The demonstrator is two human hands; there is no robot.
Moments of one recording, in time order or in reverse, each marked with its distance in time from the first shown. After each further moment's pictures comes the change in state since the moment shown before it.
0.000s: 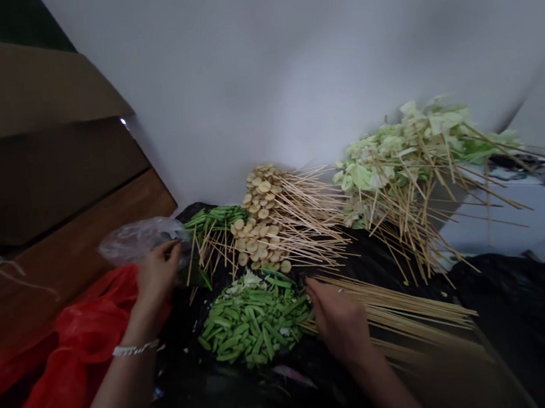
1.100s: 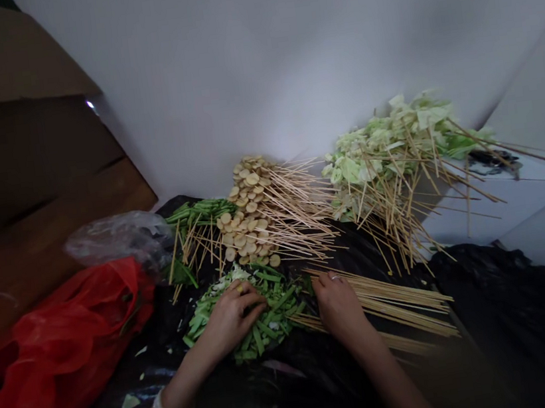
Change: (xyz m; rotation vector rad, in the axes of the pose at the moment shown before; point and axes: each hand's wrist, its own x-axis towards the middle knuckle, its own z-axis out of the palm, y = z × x) left_hand -0.140 0.078 0.051 -0.216 -0.557 0.738; right_hand 0.002 0.029 -0.002 -0.349 -0.663 0.047
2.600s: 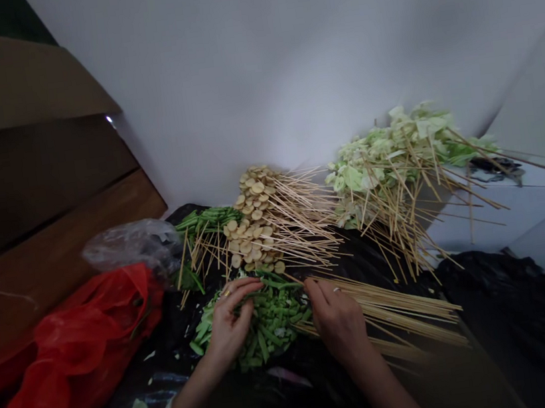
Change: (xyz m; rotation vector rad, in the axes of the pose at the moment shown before) left_hand 0.001 0.013 -0.002 -0.435 0.462 -0.147; right_hand -0.008 -0.021 -0.008 -0.008 0.623 -0.071
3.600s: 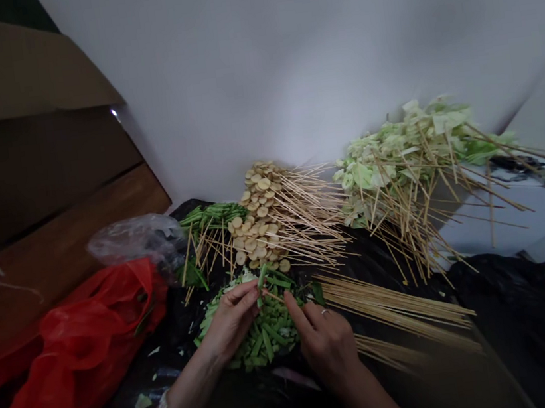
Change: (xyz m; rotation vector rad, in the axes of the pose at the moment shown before) left_hand 0.003 0.001 0.002 -1.059 0.016 -0.809; right_hand -0.002 -0.038 -0.005 0.137 0.093 -0.096
